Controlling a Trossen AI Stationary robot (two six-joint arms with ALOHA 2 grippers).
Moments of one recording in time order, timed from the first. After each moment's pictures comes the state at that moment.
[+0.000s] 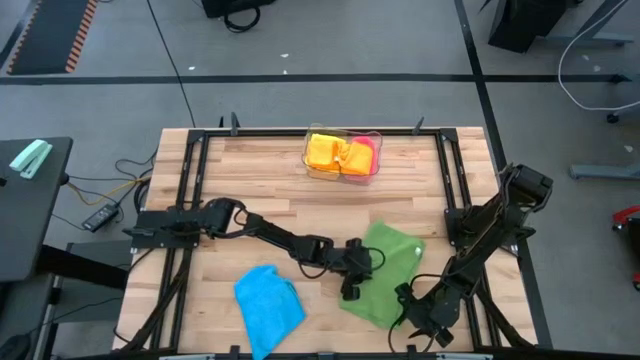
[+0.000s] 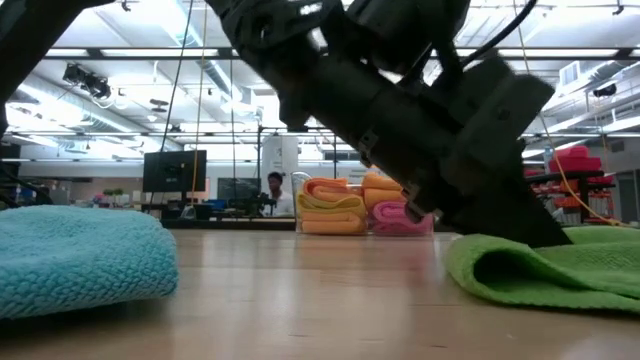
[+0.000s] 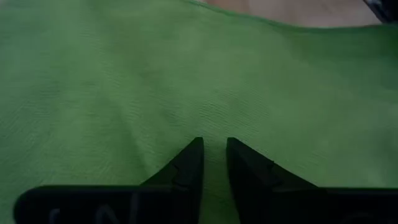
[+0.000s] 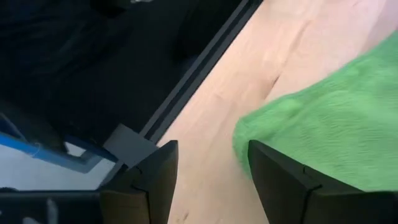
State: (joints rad) left arm -0.26 2.37 1.58 0.17 -0.04 -0.20; right arm 0.96 1.57 0.61 0.21 0.13 0.39
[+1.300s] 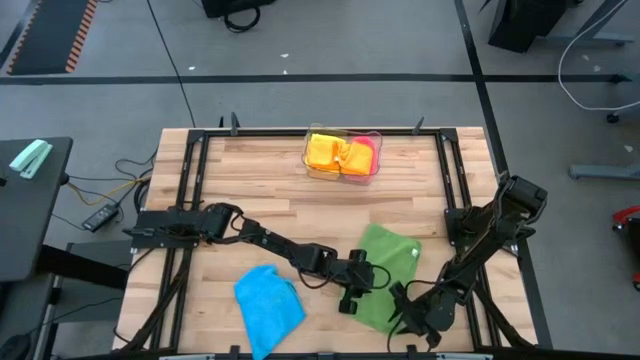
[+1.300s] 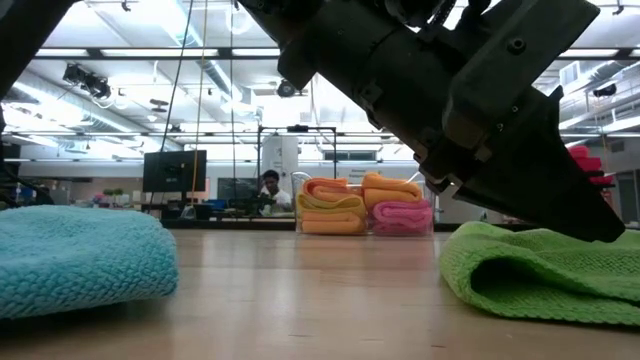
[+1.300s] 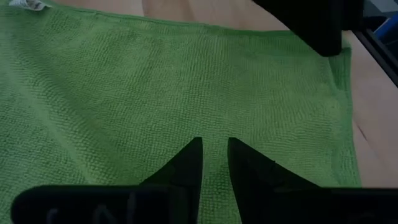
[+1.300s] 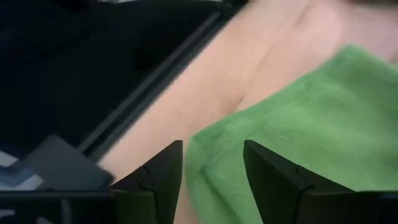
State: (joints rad) left arm -0.31 2.36 1.70 0.00 -0.02 -0.09; right arm 0.96 1.69 0.61 0.34 0.28 0.24
